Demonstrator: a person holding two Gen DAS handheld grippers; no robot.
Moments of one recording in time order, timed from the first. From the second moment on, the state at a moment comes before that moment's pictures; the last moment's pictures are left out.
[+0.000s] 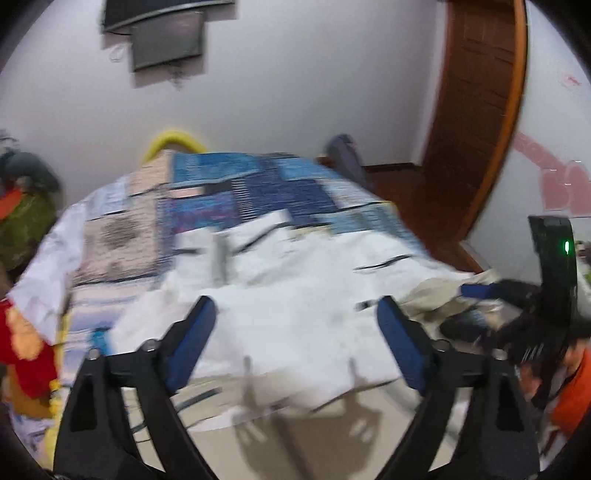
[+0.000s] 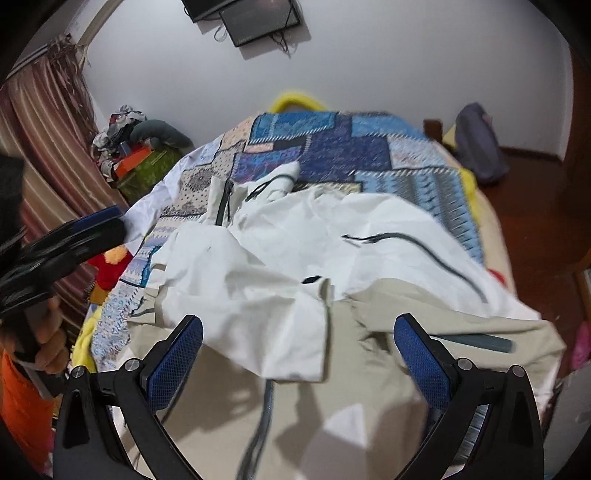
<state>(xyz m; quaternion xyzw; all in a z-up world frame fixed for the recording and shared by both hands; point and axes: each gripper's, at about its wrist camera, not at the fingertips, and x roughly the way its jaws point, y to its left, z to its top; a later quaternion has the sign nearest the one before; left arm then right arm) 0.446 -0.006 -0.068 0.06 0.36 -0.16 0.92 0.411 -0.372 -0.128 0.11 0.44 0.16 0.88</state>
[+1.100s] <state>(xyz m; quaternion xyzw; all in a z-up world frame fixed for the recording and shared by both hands) 0.444 0.244 -0.221 0.01 0.44 0.18 0.88 0.454 -0.296 -0.147 -0.06 0.42 0.11 0.90</state>
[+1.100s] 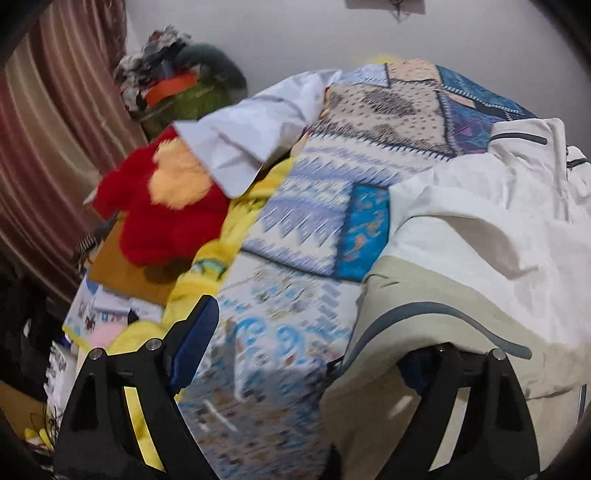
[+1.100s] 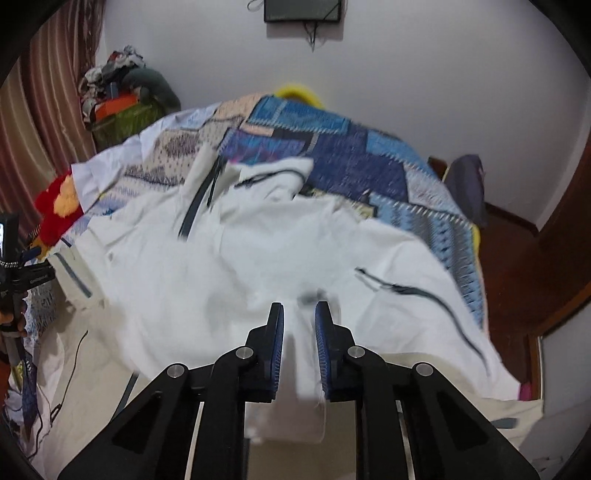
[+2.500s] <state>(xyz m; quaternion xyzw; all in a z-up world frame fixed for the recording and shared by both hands) 0.441 -0.008 -0.203 0.05 0.50 -0.10 0.86 0.362 -0.327 -0.234 -0.24 0.46 0.07 0.85</state>
